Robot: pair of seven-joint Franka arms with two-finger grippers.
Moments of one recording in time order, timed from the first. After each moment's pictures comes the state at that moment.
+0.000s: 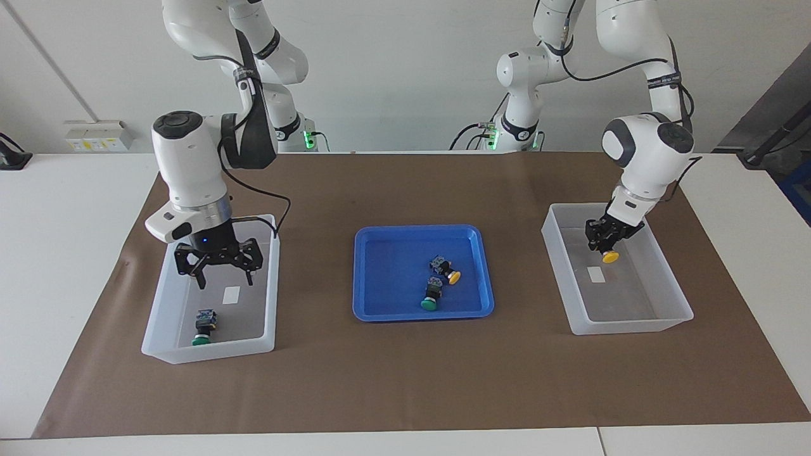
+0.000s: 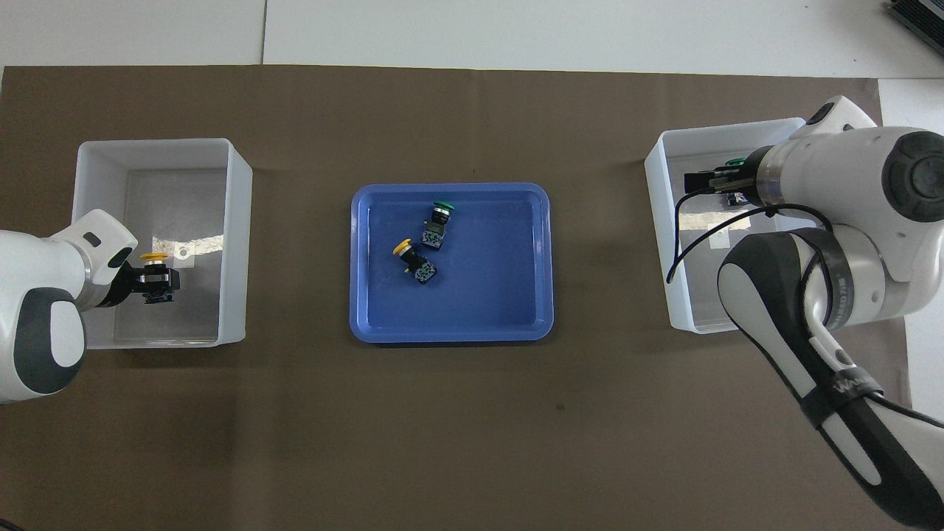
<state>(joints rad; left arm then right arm) 0.17 0.06 -0.08 -2.27 -0.03 2.41 0.10 -0.13 0.18 0.23 -1.90 -0.15 2.38 0.10</state>
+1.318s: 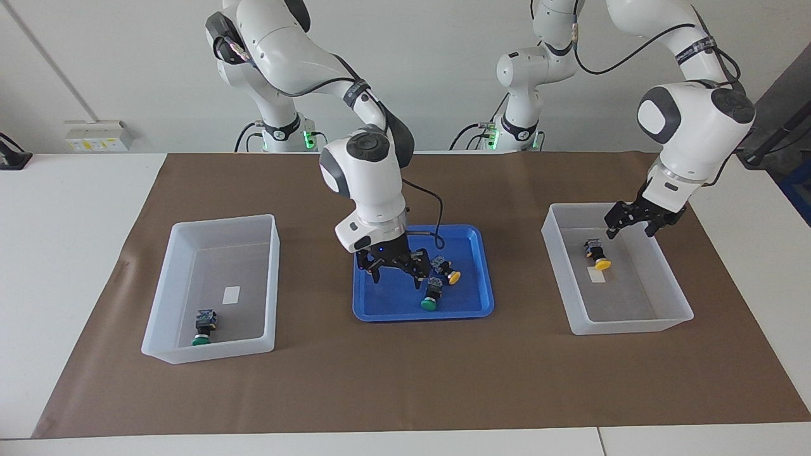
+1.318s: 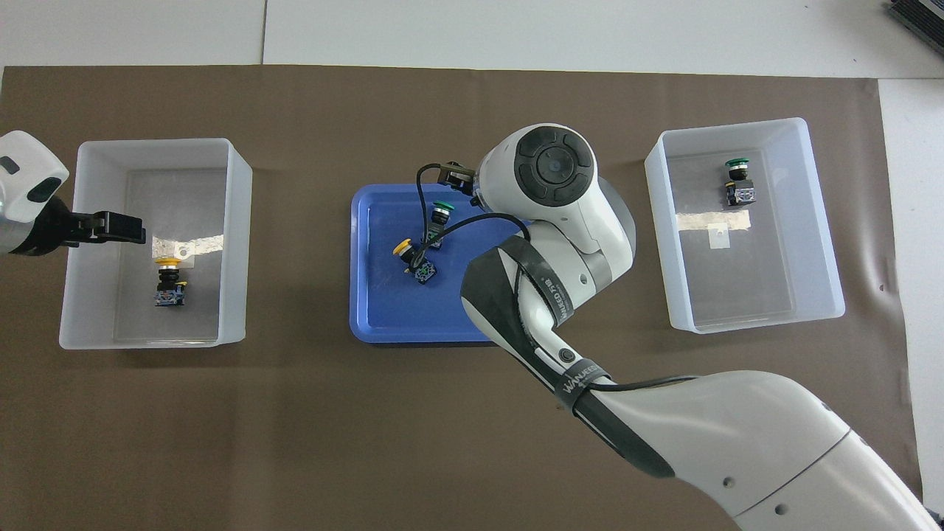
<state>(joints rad) 0.17 0.05 -0.10 -1.90 -0.03 2.02 0.10 0.31 0.59 0.26 -1.42 -0.19 2.25 0.94</state>
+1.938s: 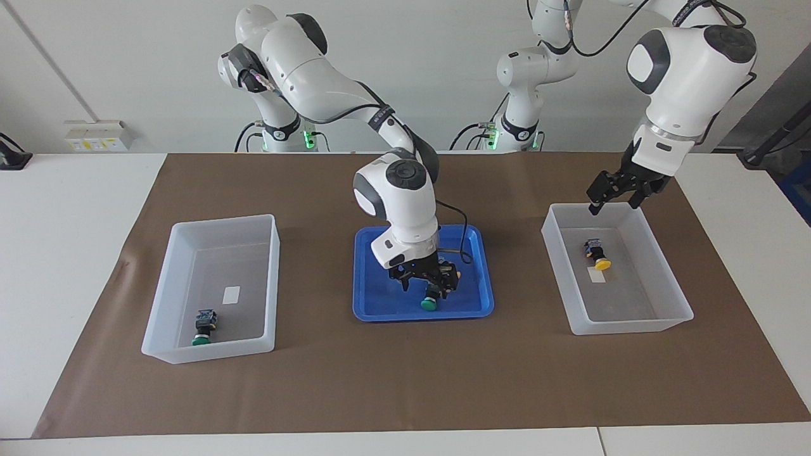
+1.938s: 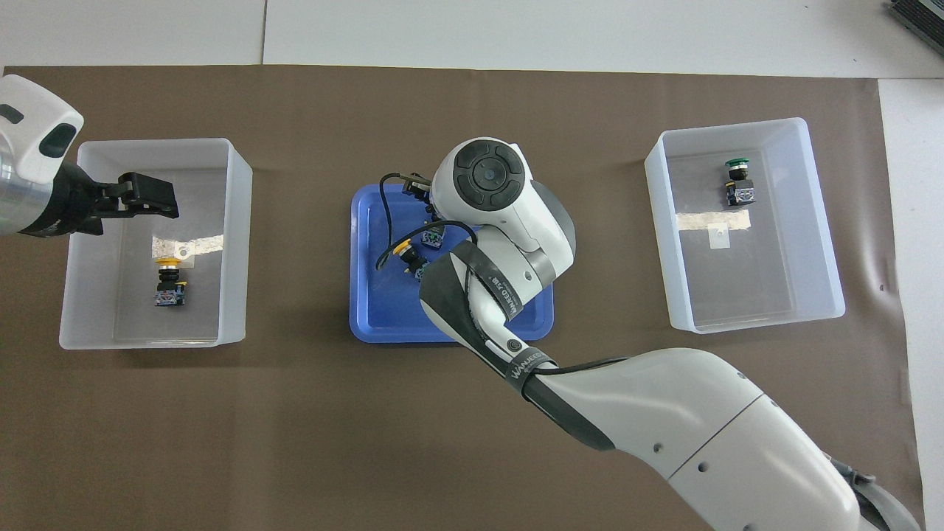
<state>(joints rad) 0.16 0.01 -0.27 -1.73 -0.04 1.83 -0.27 0.38 0.73 0.26 -1.29 -0.21 2.24 1.01</state>
